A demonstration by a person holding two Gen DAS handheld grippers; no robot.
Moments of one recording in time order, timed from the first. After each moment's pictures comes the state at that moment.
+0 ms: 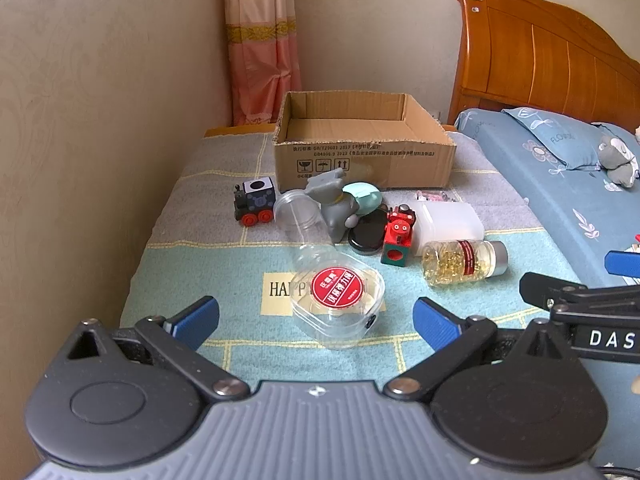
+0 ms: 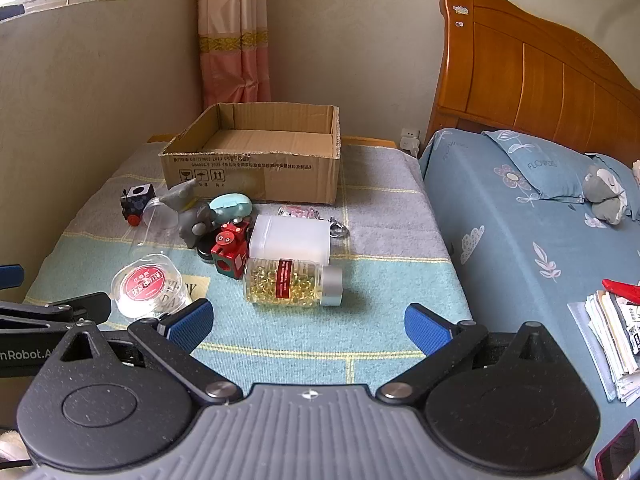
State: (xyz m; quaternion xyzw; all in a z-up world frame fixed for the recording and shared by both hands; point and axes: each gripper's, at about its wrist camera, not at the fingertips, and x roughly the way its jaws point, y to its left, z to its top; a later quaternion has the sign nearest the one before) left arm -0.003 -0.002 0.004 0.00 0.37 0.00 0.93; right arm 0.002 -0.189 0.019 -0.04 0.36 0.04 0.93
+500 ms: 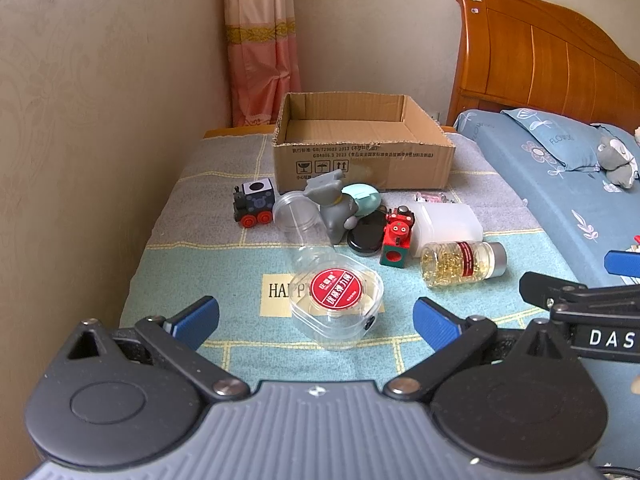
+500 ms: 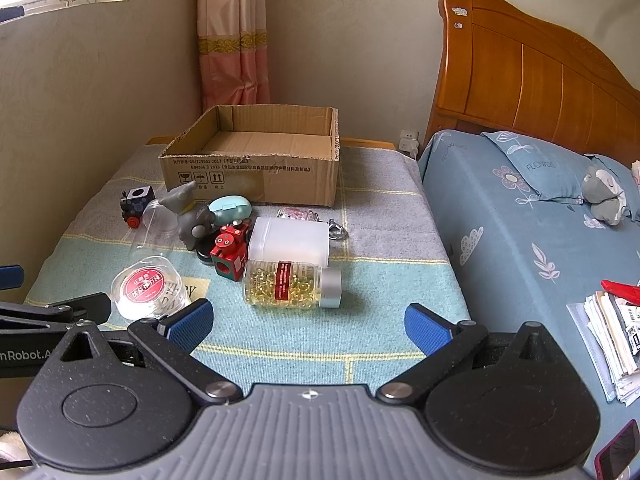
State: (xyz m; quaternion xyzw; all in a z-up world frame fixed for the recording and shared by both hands) left arm -0.001 -0.001 0.004 0.00 0.37 0.00 0.93; right arm 0.003 -0.190 0.021 -0.04 0.35 0.04 0.93
